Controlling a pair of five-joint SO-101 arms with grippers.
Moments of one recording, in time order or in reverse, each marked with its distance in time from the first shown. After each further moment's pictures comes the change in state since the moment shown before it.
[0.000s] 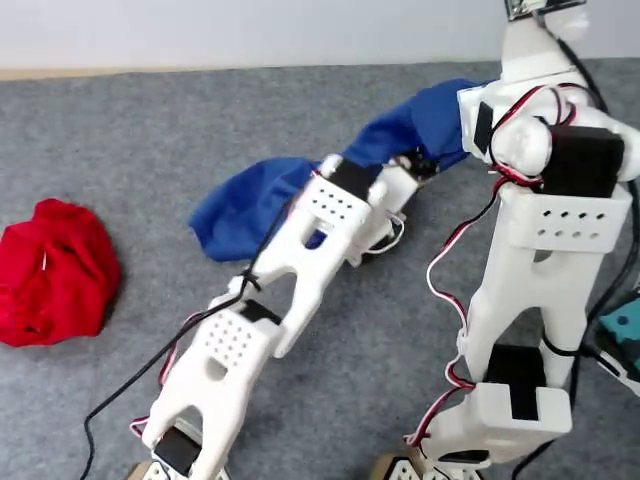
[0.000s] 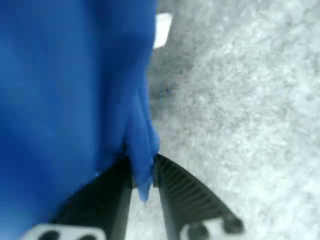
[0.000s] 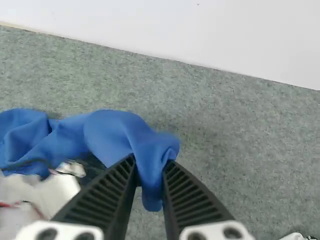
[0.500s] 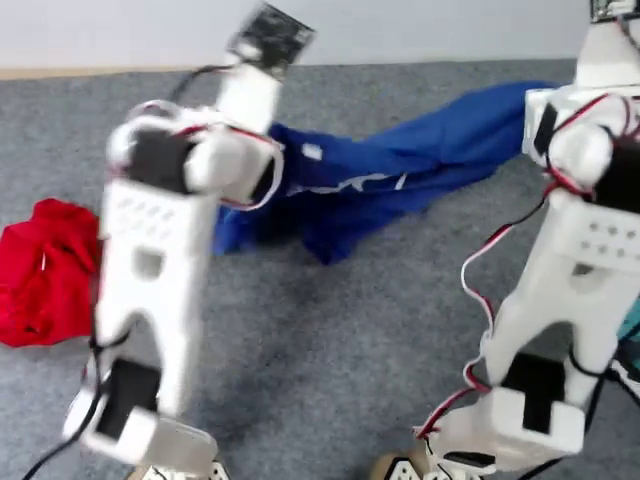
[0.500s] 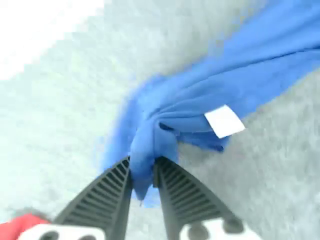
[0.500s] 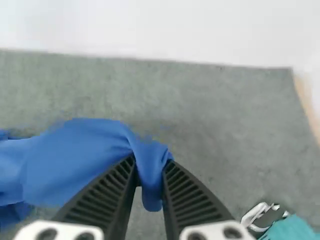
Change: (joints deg) left arm -17.1 -51.2 15.5 0.1 0.0; right arm 9.7 -4.3 0.0 -0.4 0.0
